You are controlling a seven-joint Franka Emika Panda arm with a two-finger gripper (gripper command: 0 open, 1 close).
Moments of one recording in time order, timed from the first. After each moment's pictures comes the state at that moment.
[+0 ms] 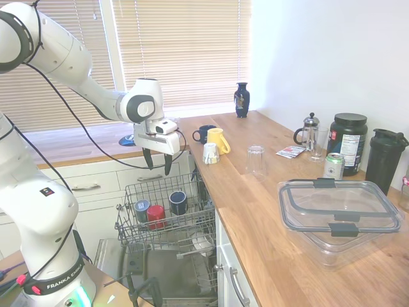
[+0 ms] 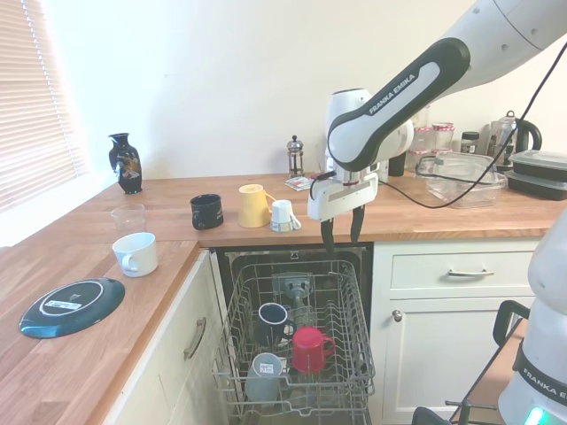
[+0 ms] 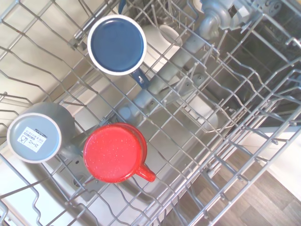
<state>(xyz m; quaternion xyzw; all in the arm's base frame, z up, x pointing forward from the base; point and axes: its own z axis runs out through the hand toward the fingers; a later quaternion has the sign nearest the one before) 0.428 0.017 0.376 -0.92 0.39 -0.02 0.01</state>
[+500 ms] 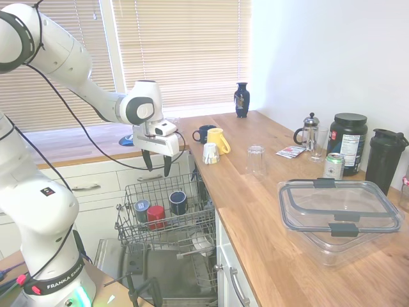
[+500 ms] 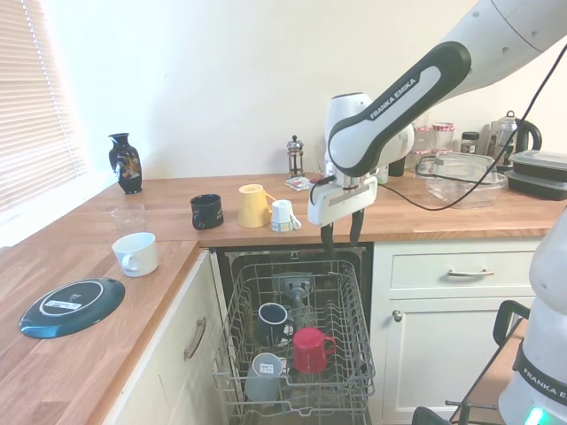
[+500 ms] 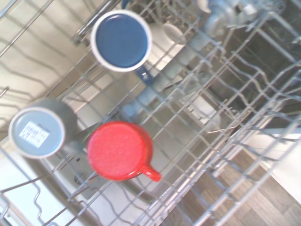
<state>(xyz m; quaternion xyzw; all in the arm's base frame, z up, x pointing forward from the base) 0.424 0.032 0.366 -0.93 0.38 -0.03 0.01</state>
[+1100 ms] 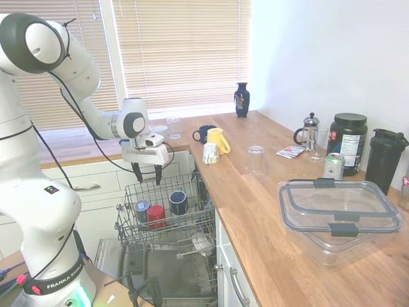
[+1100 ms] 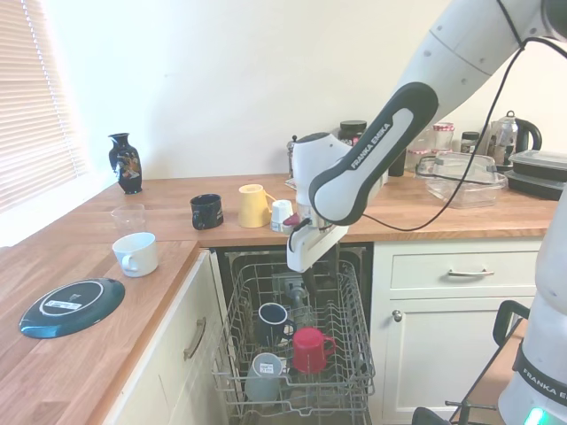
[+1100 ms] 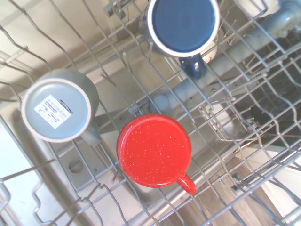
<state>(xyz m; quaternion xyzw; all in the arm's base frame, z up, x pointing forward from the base) 0.439 0.099 0.294 -0.95 0.30 -0.03 -0.04</state>
